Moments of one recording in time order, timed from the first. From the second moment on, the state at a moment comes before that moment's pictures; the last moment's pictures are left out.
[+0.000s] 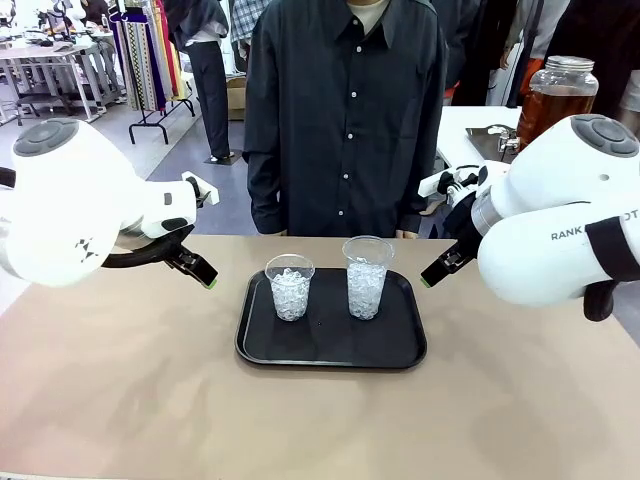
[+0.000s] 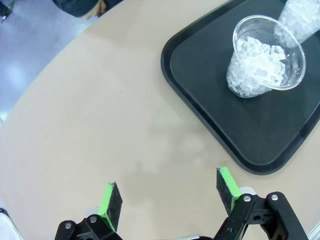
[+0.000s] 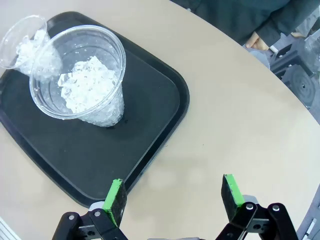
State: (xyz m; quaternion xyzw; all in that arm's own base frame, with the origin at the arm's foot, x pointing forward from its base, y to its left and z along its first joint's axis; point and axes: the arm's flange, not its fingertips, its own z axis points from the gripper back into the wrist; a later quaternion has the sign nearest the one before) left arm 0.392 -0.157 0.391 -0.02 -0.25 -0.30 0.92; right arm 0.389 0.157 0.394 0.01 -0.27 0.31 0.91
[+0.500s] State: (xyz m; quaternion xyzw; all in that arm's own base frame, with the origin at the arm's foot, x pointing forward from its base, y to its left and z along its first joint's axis) left arm 0.402 -0.152 0.479 -0.04 -0.27 -0.28 0.92; right arm 0.408 0.144 0.478 0.10 -0.25 0.27 0.92
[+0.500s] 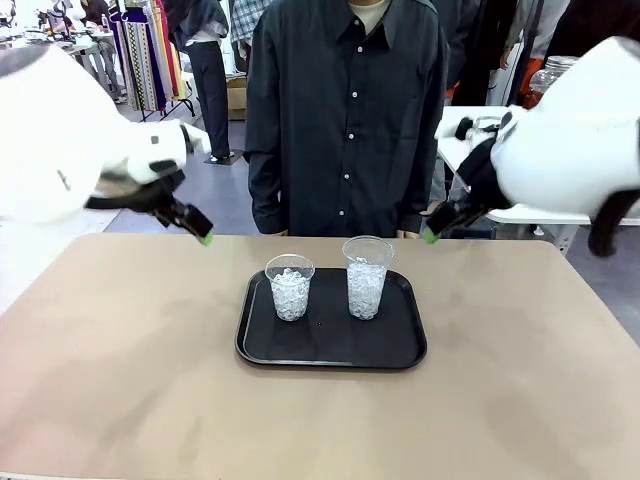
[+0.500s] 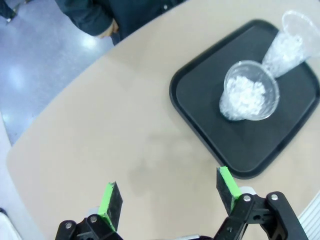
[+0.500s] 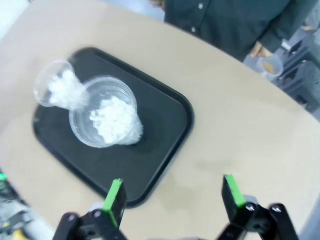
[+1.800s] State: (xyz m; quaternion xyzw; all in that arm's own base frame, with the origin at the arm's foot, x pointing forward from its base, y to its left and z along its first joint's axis) left arm 0.428 -0.066 0.454 -0.37 -0.25 -0.14 0.88; right arm 0.467 0.068 0.472 0.43 -0.11 0.12 0.89
